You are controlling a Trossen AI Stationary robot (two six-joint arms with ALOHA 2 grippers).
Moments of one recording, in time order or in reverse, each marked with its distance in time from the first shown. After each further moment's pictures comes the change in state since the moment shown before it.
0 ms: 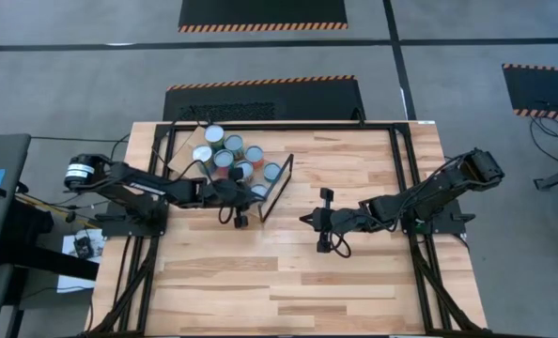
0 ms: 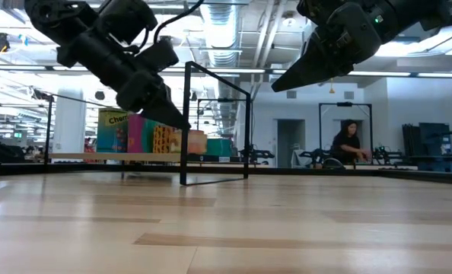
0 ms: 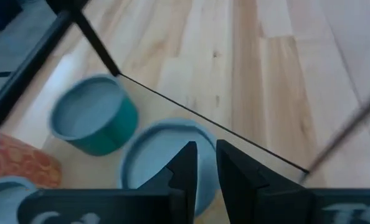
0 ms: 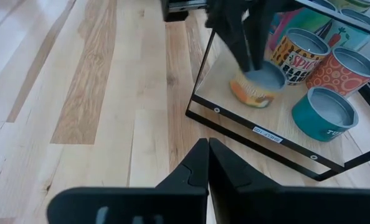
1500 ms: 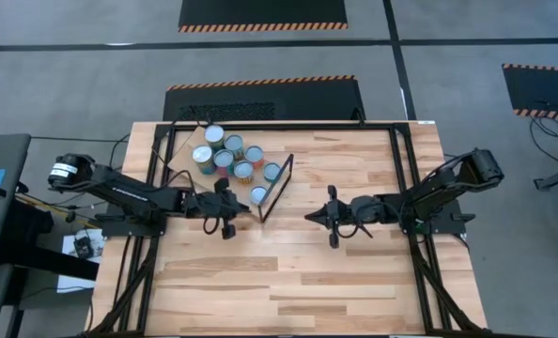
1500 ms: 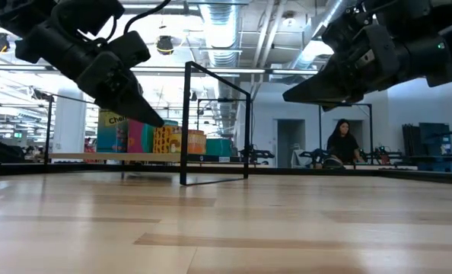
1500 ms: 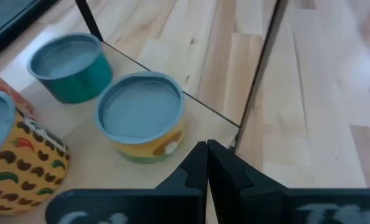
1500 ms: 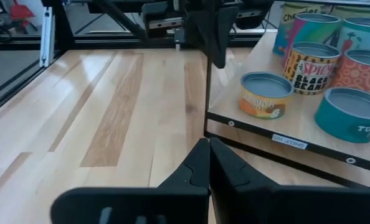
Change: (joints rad) left arm -0.143 -0.170 -0.133 -0.048 -0.080 -0.241; right arm -0.109 0.000 -0.353 0.660 -0.223 0.026
